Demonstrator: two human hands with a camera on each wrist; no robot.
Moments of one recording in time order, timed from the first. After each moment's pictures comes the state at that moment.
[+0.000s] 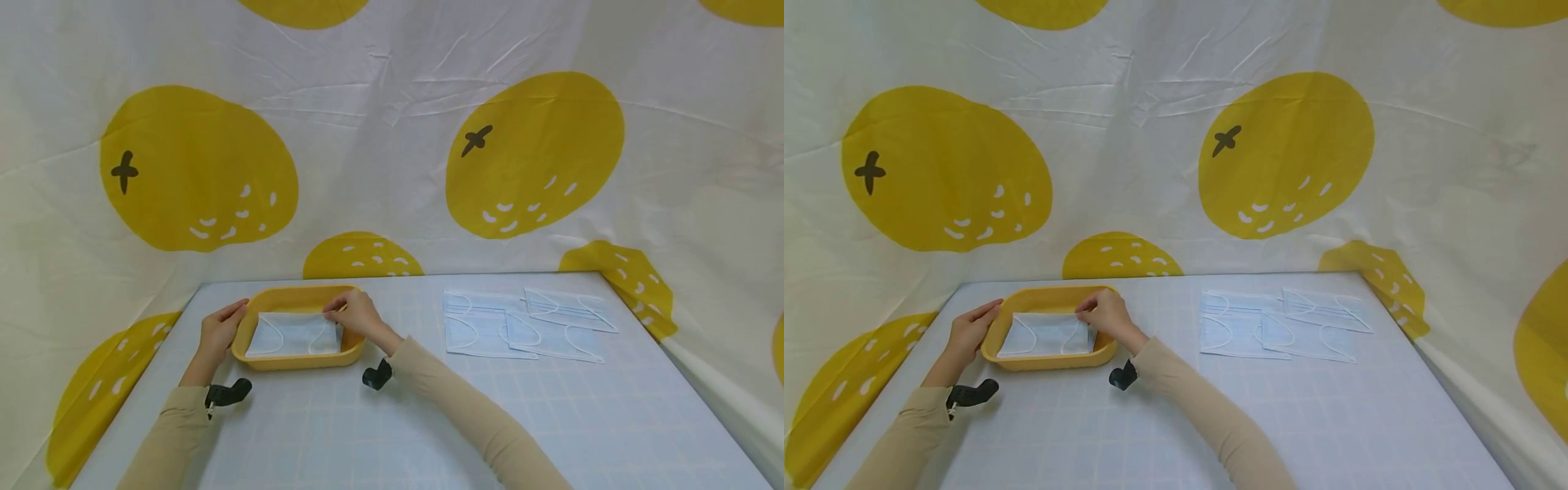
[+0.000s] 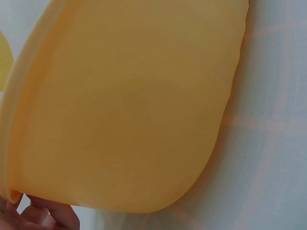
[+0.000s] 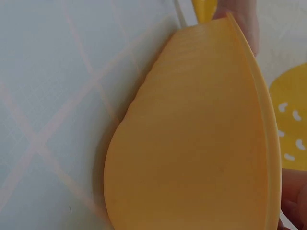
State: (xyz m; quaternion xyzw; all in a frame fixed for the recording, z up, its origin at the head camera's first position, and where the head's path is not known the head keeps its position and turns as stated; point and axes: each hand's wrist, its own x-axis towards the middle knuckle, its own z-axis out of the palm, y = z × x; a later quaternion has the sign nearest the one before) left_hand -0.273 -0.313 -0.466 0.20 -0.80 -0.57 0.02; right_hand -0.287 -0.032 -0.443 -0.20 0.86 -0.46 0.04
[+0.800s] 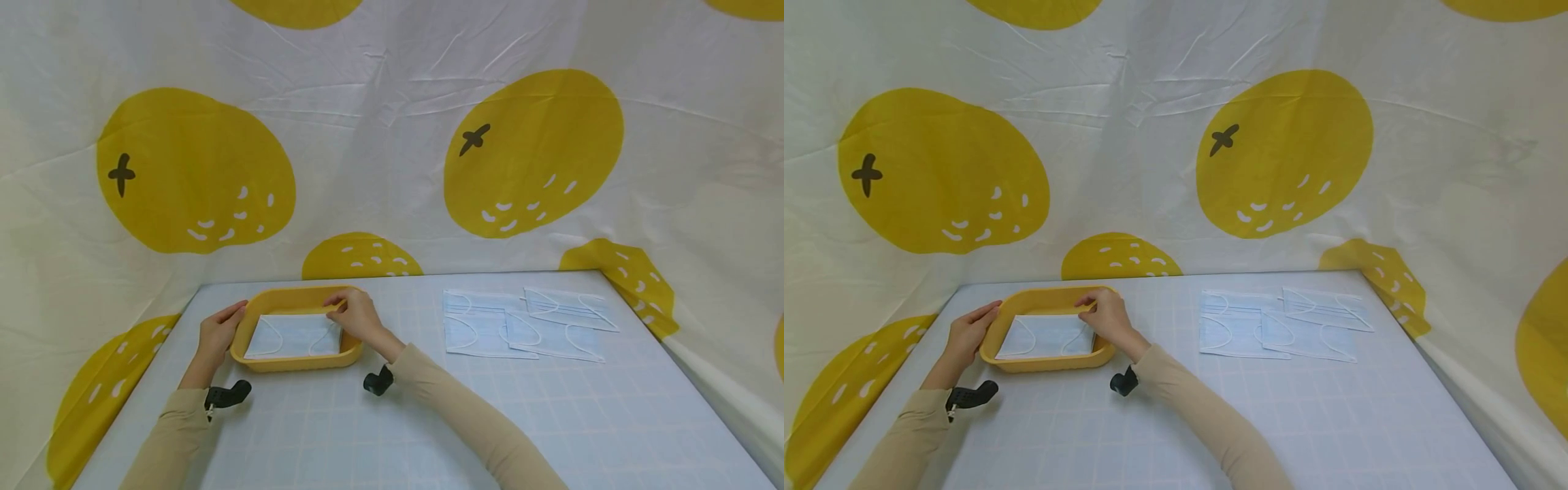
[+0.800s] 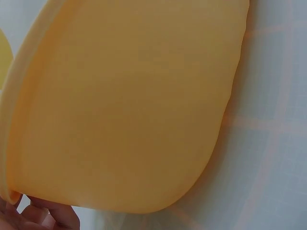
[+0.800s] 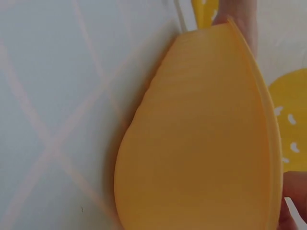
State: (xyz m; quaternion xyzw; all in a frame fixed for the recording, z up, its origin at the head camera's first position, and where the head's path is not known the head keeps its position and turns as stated) left_hand -0.272 -0.310 -0.467 0.20 -0.80 -0.56 0.03; right_hand -0.280 -0.030 -0.442 -0.20 0.86 -0.46 -0.03
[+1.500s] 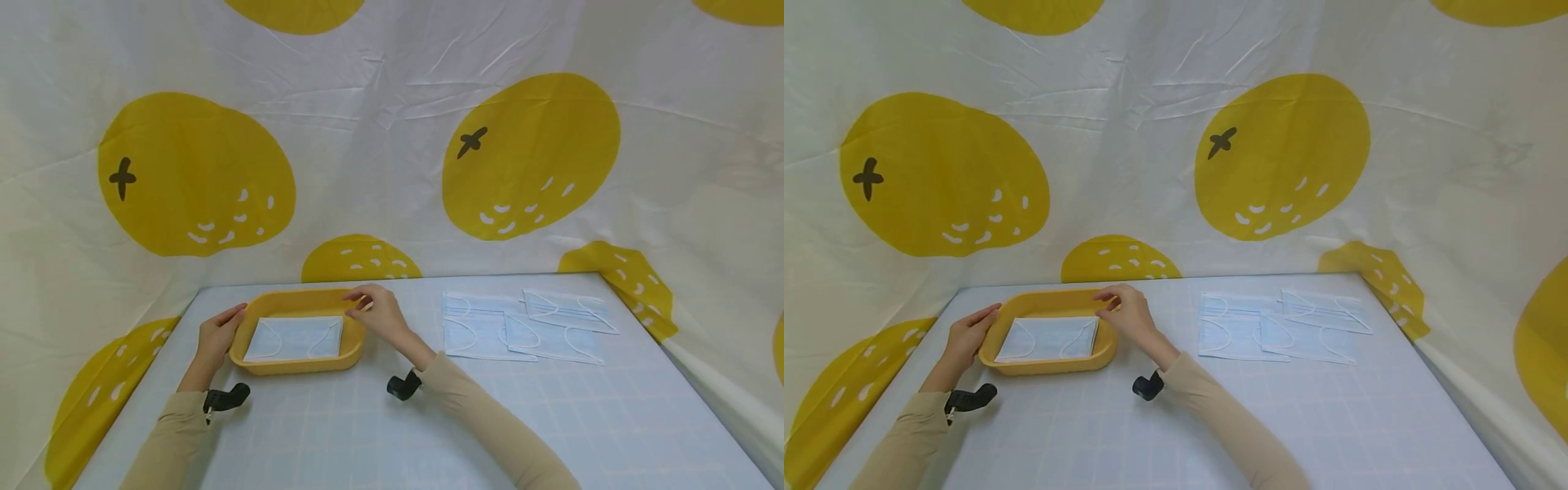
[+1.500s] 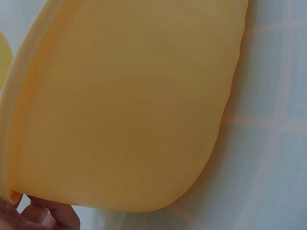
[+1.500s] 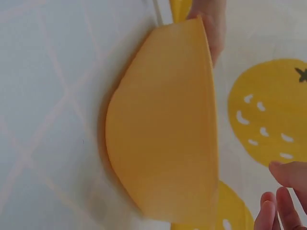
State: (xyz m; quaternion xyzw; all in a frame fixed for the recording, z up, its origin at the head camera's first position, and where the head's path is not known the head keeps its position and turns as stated) left_hand -0.276 -0.310 -0.470 0.22 -0.80 -0.56 0.02; right_hand -0.269 0.015 -0.432 -0.24 0.83 -0.50 -0.09
